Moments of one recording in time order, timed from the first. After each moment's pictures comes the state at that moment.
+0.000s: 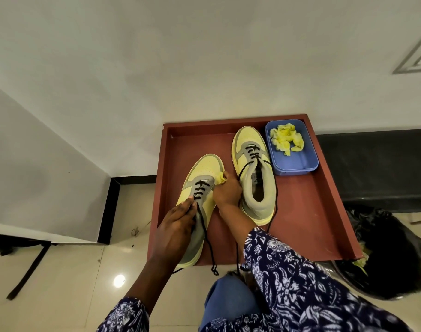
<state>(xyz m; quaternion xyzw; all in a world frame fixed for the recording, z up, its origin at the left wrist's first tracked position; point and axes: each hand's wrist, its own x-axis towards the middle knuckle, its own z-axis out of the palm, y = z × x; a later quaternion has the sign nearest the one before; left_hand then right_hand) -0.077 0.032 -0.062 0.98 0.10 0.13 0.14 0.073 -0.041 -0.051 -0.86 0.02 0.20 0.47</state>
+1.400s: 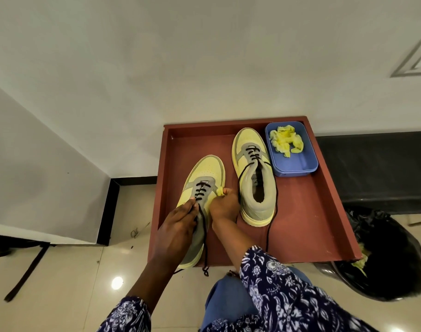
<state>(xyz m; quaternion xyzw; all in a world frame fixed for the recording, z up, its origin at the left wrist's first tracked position) -0.075 0.027 -0.056 0.97 0.10 0.18 0.15 0.038 -0.039 -0.053 -0.79 0.19 0.22 0.53</state>
